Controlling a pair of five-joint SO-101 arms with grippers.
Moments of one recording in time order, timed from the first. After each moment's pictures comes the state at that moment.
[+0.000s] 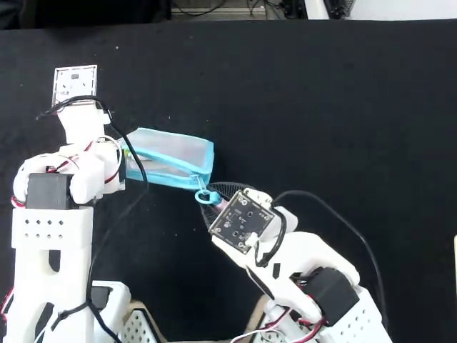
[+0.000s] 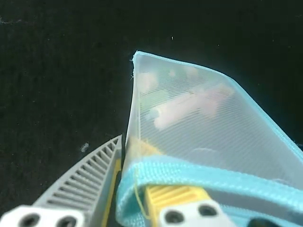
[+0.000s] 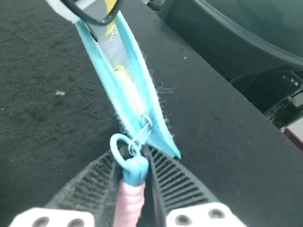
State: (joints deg) left arm -4.0 -44.2 25.1 78.3 3.0; right arm -37.9 -83.9 60.8 58.4 24.1
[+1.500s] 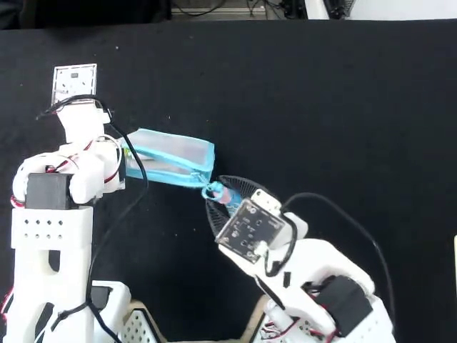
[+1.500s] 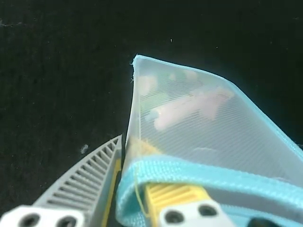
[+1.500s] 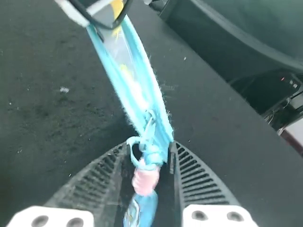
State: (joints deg) left arm -4.0 -44.3 24.4 78.3 3.0; right arm -38.2 -84.7 56.0 64.9 24.1
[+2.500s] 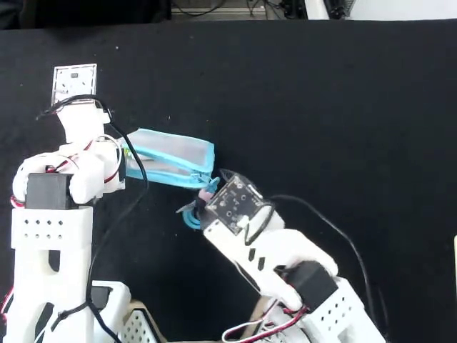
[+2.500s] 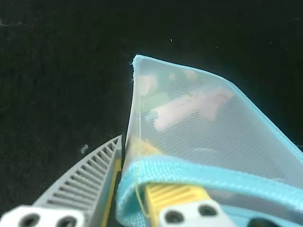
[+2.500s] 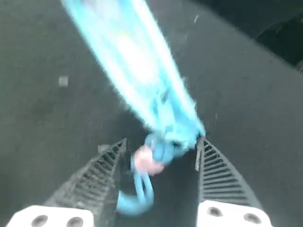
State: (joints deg) left arm -4.0 -44.3 24.4 78.3 3.0; right arm -38.1 -84.0 72.5 48.3 12.3
